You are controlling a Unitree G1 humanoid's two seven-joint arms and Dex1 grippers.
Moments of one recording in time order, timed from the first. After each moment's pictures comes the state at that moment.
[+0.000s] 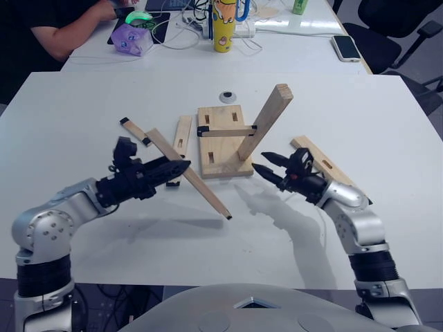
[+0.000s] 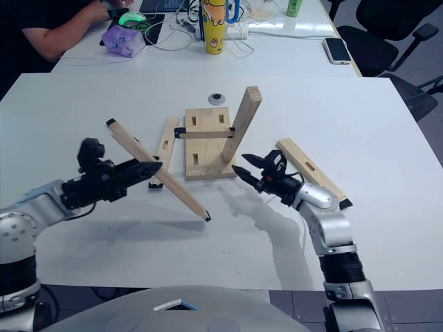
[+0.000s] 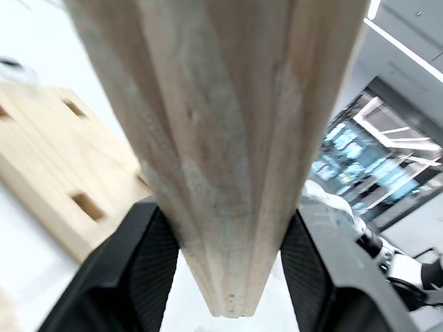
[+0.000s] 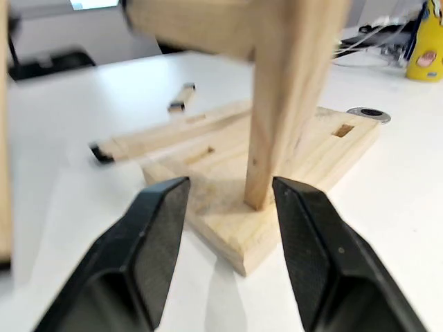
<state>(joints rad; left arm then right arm) -0.05 0.59 0.31 -0.37 -1.12 0.99 -0.72 -0.03 -0.42 0.11 -0.04 0.27 0.10 0.75</state>
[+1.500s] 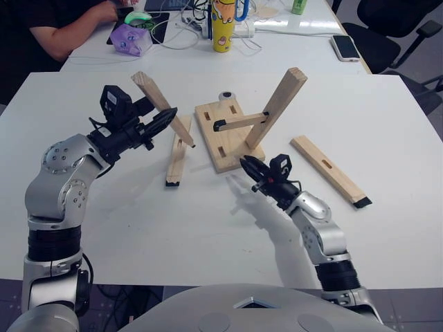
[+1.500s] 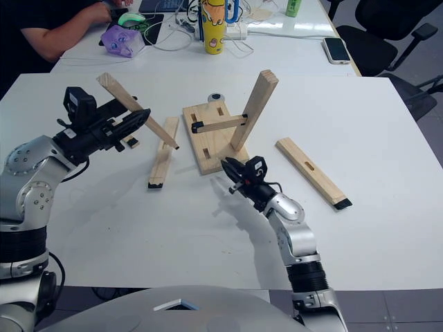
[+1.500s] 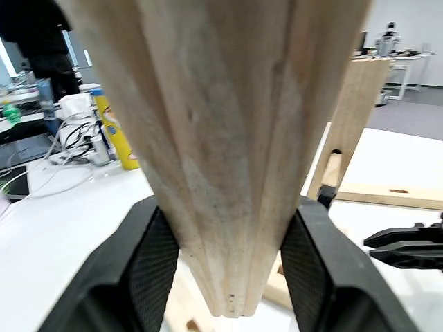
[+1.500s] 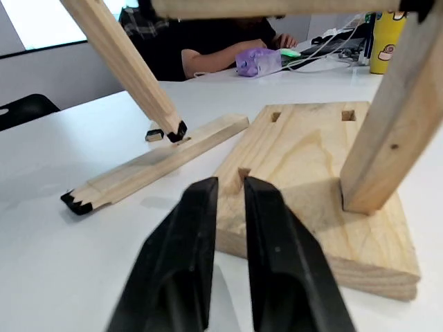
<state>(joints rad) -0.26 0.58 0.12 -0.28 -0.55 0.48 -0.67 0.01 -0.15 0.13 -0.05 0.28 0.14 0.52</state>
